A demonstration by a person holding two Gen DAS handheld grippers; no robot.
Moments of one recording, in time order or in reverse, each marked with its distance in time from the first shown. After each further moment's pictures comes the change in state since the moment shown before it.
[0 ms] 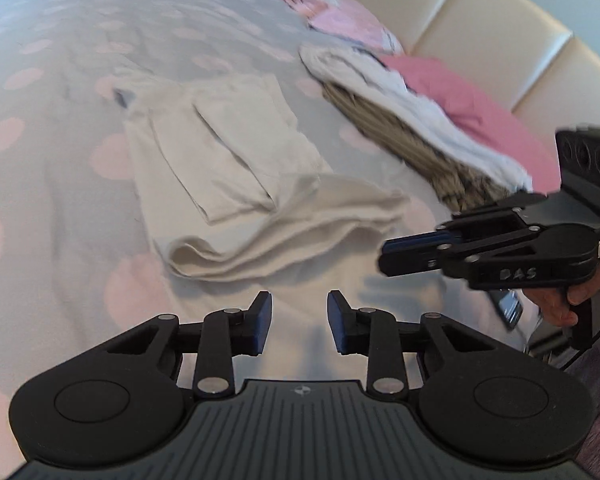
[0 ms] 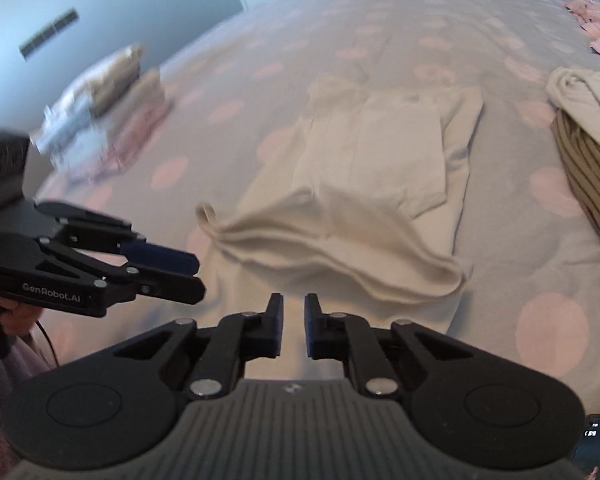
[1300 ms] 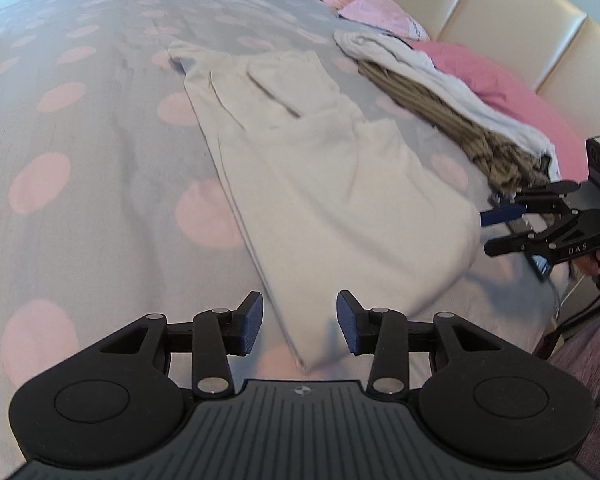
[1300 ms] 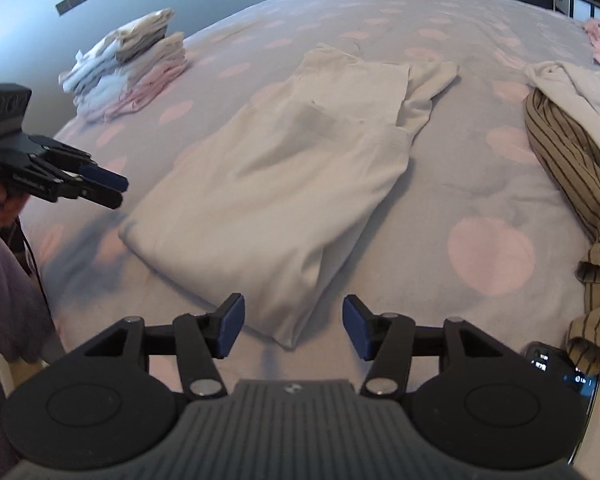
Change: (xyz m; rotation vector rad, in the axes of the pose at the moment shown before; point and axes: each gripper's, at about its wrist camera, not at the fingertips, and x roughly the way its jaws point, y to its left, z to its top) left arm -0.040 0.021 -0.063 -0.017 -0.022 0.093; right arm -0.045 -0.050 -0.086 -0.131 -0.037 0.046
